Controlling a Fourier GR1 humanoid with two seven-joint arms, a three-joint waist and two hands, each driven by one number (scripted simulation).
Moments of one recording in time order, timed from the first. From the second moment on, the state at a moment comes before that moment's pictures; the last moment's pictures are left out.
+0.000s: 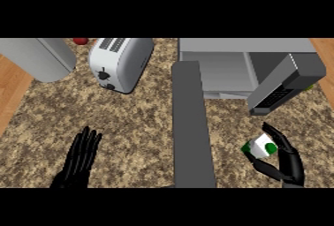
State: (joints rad) left arm 0.35 0.15 -0.31 -1.86 0.17 0.03 -0.40; right arm -0.11 -0.14 -0.30 -0.78 0.14 0.04 -0.96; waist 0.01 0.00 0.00
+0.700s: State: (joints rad) left arm 0.40 0.20 -0.24 -1.87 0.22 -0.06 -0.44; right arm -0.31 -0.22 -0.34 -0.42 0.20 -0.11 -1.05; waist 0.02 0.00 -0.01
